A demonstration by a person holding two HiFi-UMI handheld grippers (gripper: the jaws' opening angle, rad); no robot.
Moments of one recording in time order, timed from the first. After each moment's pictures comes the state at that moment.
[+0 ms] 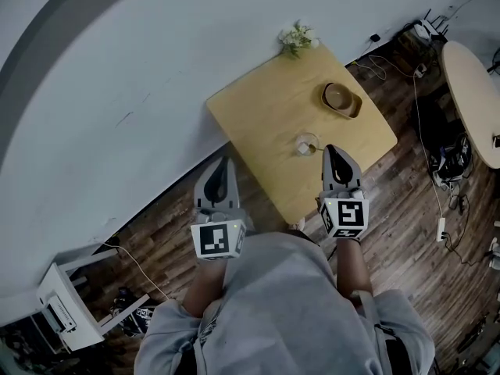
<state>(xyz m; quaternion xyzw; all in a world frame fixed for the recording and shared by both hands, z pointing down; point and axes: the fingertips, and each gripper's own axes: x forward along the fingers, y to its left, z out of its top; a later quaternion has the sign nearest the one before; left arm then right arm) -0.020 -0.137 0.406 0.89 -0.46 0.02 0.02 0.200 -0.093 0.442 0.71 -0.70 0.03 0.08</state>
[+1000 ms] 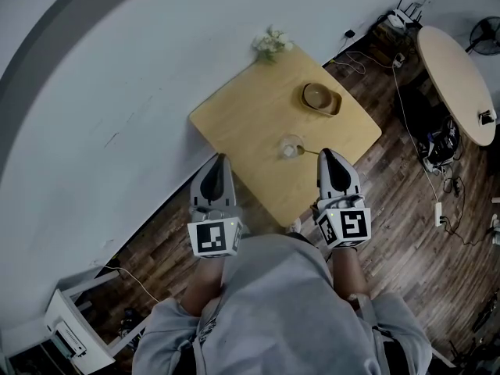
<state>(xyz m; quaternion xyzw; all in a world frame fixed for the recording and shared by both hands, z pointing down) 0.013 -0.141 0.392 0.91 -0.42 0.00 0.01 0.210 -0.059 0.394 0.74 -0.68 0.02 0.00</state>
